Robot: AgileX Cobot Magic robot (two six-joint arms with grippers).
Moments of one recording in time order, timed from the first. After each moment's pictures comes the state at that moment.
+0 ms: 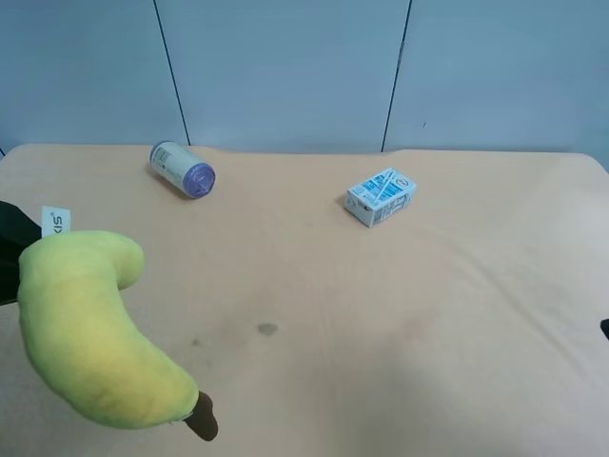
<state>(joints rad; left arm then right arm) -0.77 0.80 -0.66 -0.08 0.72 0.83 0.98 0.28 -0.51 0.06 1.08 -0.15</state>
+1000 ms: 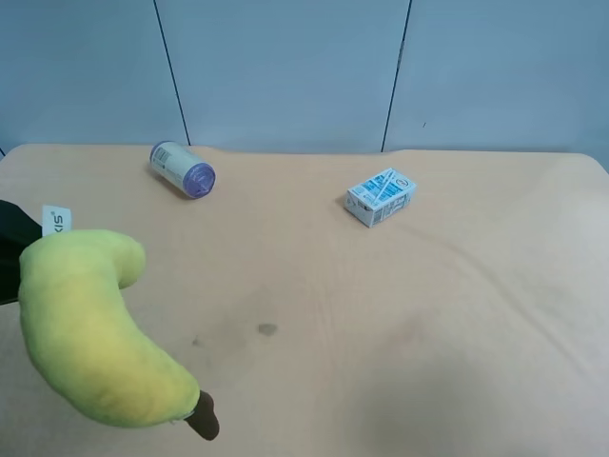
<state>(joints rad) -0.77 0.80 -0.66 -0.08 0.71 0.83 0.33 0.00 -0.51 0.06 1.07 -0.15</state>
